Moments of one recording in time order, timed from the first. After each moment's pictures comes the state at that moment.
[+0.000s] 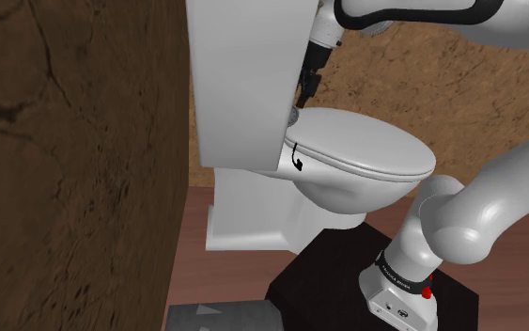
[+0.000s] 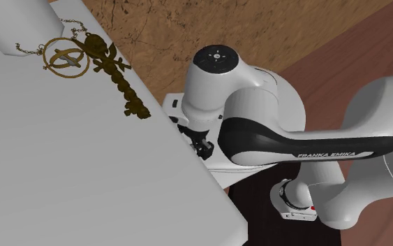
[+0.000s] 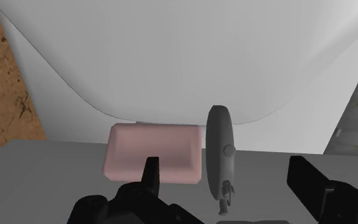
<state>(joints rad) 0.28 -0.42 -0.22 -2.11 -0.04 1.85 -0.83</state>
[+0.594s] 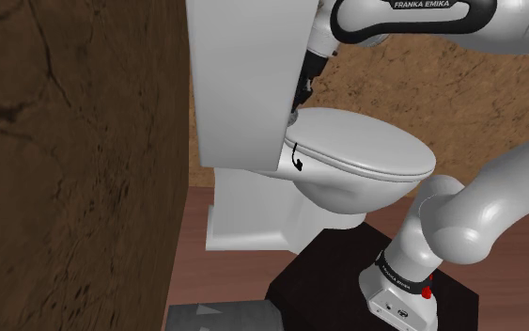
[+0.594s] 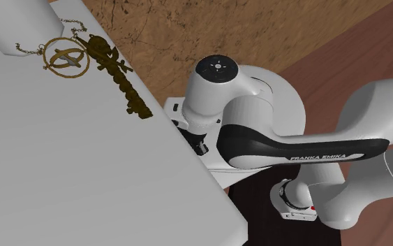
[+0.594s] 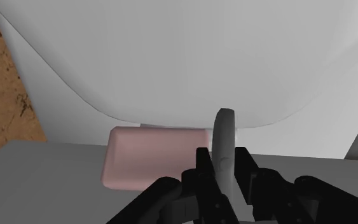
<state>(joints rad) 0.28 -0.42 -0.23 -2.18 -0.04 1.95 -0.83</state>
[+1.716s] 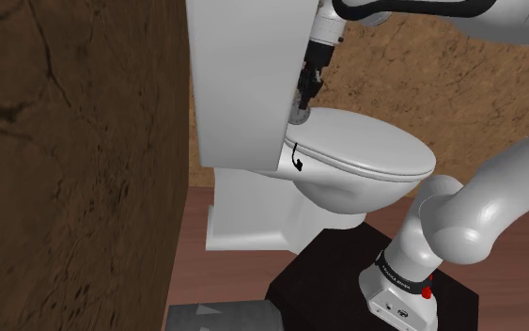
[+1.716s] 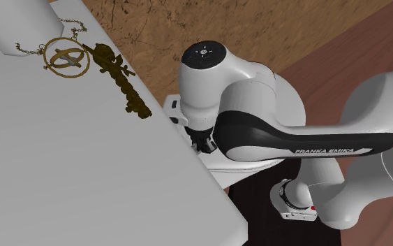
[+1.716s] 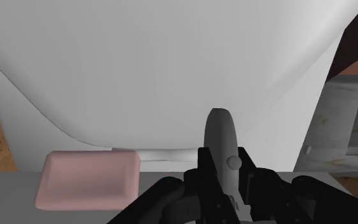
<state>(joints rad) 0.29 -0.38 -0.23 -2.04 -0.05 1.68 -0.83</state>
